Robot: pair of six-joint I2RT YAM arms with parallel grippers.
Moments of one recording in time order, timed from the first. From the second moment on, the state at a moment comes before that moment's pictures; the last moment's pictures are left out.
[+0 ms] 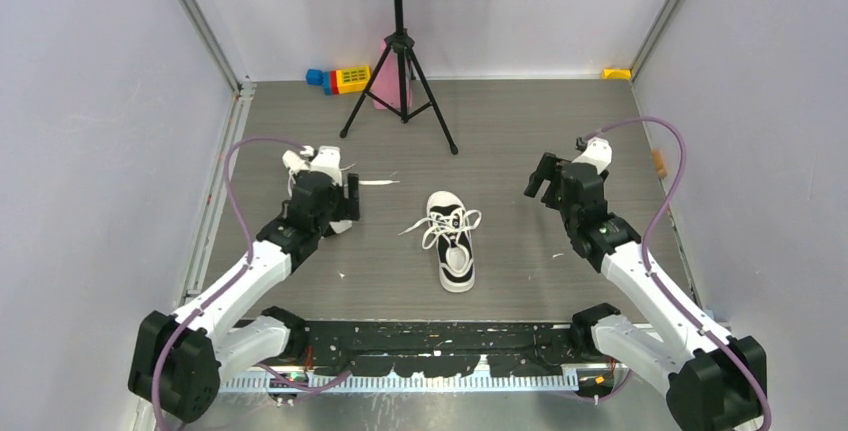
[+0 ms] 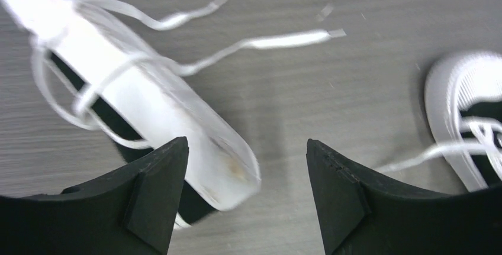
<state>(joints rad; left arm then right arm) -0.45 1.02 0.58 -0.13 -0.23 -0.19 0.33 0.93 0.65 -0.21 0.37 0.47</state>
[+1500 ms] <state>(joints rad) -0.10 1.52 0.34 0.99 -0.16 0.06 0.05 1.57 0.32 0.95 0.44 0.18</state>
